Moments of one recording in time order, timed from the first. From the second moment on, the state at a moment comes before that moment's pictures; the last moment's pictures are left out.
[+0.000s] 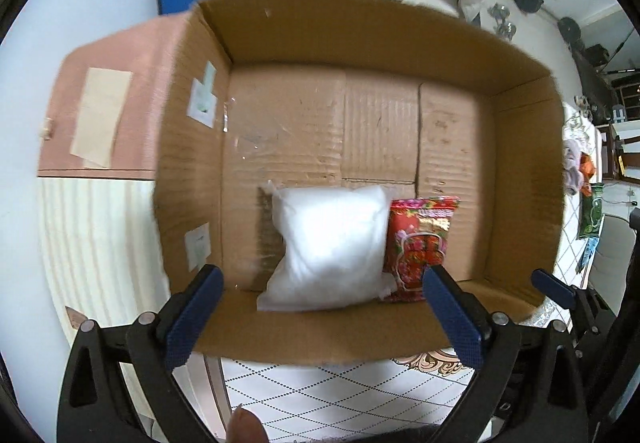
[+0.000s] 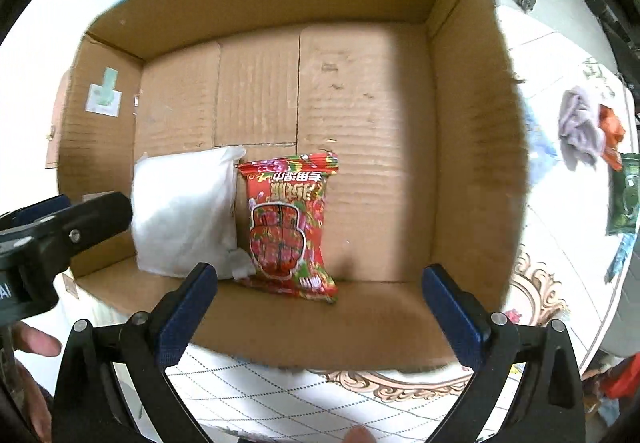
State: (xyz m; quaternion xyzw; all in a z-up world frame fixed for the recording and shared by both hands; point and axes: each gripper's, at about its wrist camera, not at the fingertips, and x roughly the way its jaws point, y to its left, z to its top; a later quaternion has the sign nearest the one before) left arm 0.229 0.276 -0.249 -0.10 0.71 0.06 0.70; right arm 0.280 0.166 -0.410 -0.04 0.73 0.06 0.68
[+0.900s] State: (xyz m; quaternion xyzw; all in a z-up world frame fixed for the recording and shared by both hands) left arm 0.191 0.151 -0.126 -0.06 0.60 0.05 0.79; right arm 0.214 0.070 -0.247 0.03 0.64 0.12 0.76
